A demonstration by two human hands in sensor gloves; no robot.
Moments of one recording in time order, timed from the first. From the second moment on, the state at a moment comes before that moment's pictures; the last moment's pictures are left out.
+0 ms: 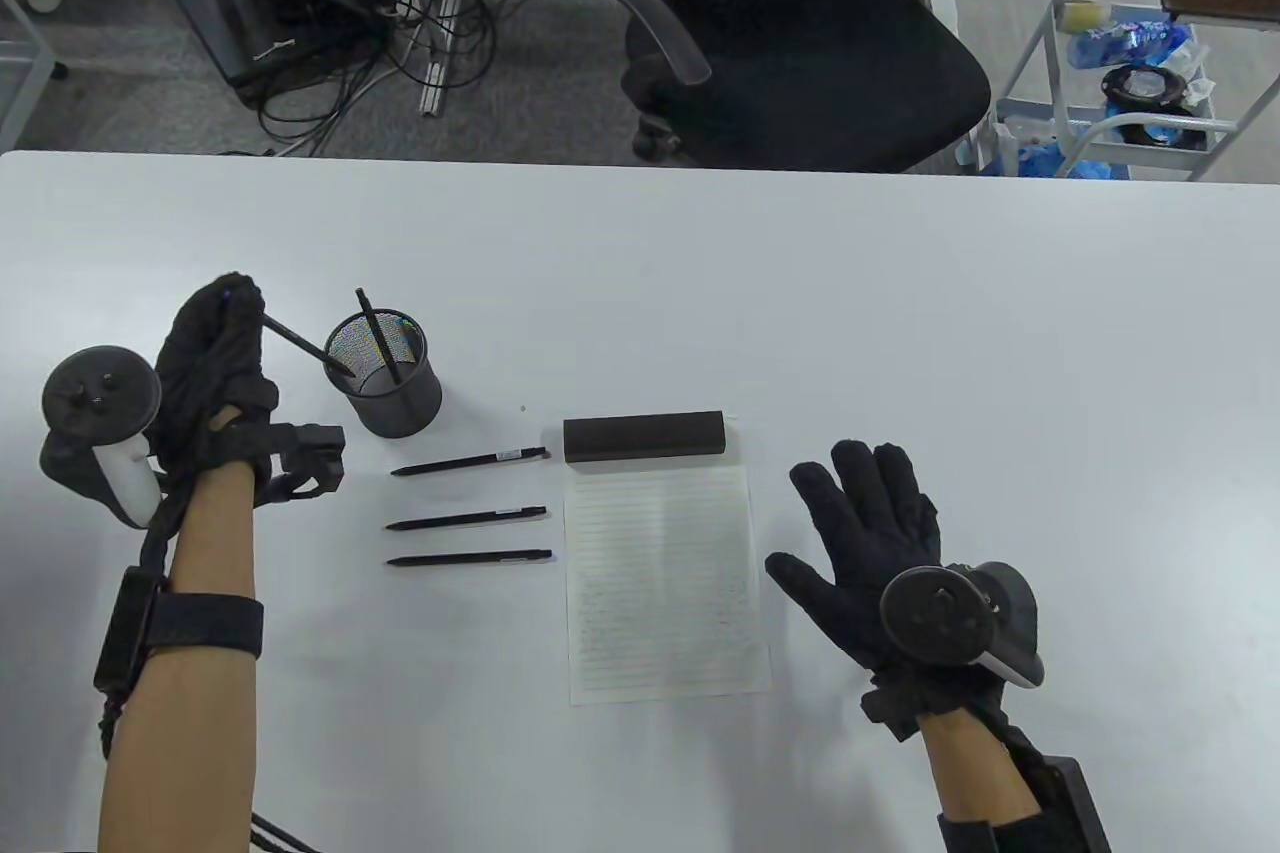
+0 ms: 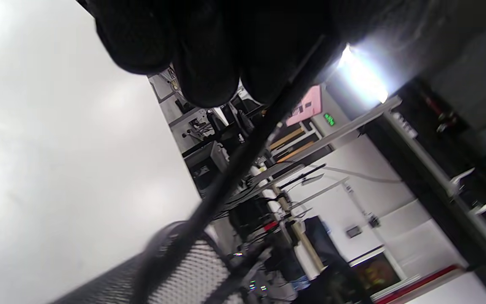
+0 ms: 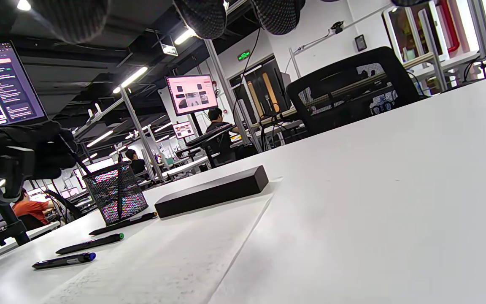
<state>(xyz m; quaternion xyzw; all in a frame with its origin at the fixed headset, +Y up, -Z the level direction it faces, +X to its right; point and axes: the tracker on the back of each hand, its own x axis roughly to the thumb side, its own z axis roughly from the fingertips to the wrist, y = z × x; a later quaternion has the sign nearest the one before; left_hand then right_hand) -0.373 -0.645 -0.260 0.17 0.24 0.49 0.82 0.192 -0.685 -0.163 0.21 -0.04 0.95 0.22</state>
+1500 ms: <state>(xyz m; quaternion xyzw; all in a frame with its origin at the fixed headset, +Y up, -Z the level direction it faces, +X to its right) -0.142 -0.741 -0.213 -0.09 -0.16 0.88 0.45 0.188 -0.685 -0.159 0.21 -0.04 0.95 0.22</state>
